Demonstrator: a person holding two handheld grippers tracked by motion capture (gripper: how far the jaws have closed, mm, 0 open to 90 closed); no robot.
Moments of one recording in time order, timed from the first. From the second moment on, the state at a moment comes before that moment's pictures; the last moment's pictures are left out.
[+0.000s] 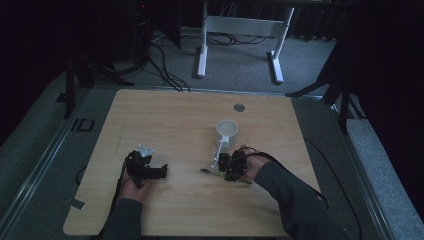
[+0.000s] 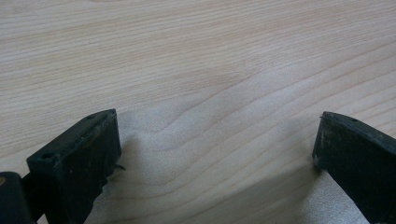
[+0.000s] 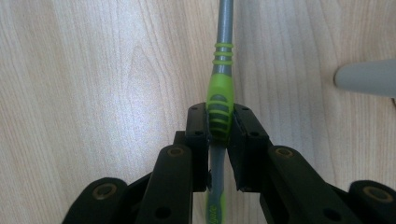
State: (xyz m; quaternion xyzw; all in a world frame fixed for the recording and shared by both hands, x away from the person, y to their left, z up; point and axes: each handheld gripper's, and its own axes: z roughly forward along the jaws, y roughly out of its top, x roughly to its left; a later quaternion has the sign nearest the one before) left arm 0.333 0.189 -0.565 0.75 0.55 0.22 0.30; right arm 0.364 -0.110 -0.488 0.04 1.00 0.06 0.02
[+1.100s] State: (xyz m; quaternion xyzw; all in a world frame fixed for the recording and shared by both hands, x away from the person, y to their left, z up) left arm 0.333 0.189 -0.565 0.75 0.55 0.22 0.30; right arm 0.368 -0.120 -0.463 0.07 0.99 0.13 0.03
